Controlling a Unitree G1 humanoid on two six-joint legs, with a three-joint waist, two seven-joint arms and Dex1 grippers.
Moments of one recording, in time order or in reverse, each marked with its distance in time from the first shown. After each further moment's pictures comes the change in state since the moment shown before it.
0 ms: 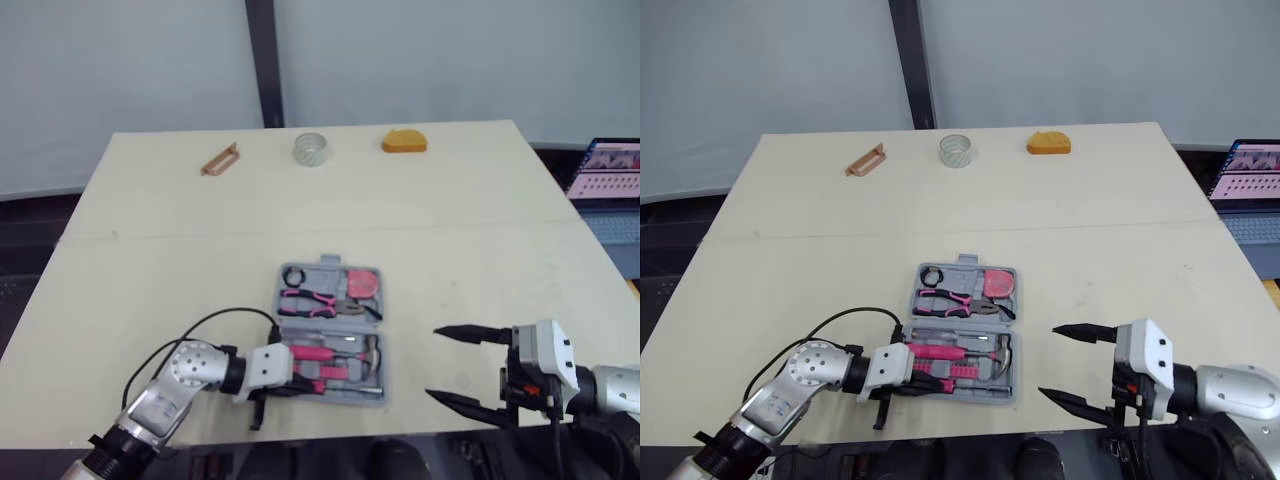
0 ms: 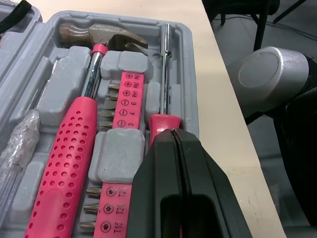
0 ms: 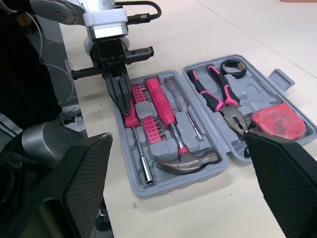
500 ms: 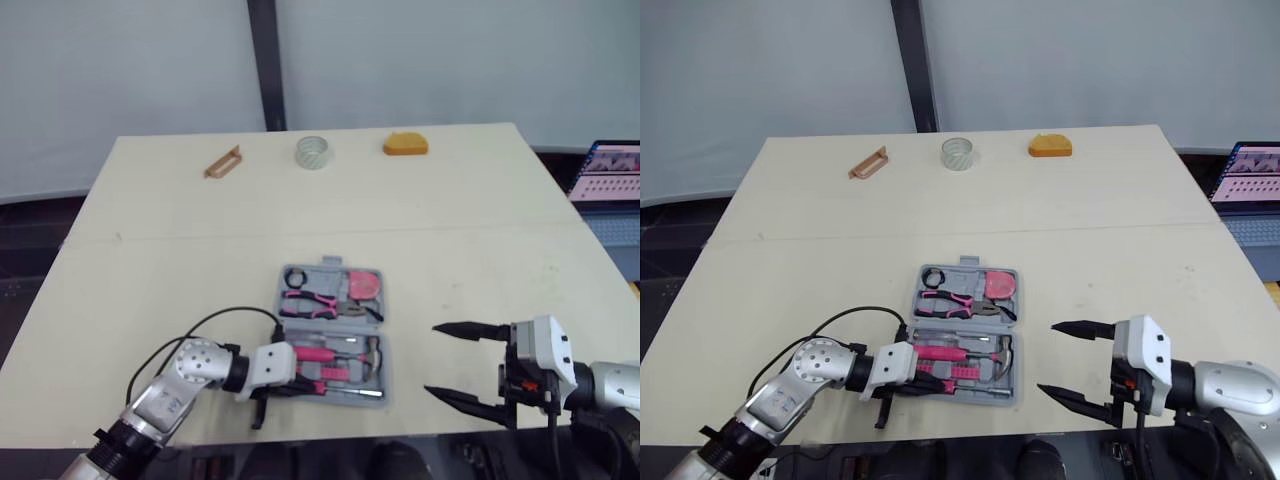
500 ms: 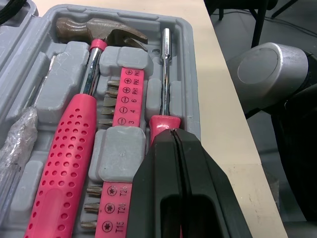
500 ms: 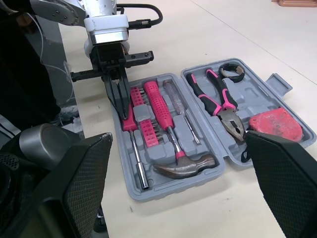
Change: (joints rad) left arm -0.016 -0.003 -0.017 0.015 0.003 0.019 -0.001; right arm -0.024 0.000 0.005 0.000 -0.006 0.018 -0.002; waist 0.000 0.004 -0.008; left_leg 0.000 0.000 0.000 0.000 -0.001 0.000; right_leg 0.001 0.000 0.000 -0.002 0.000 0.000
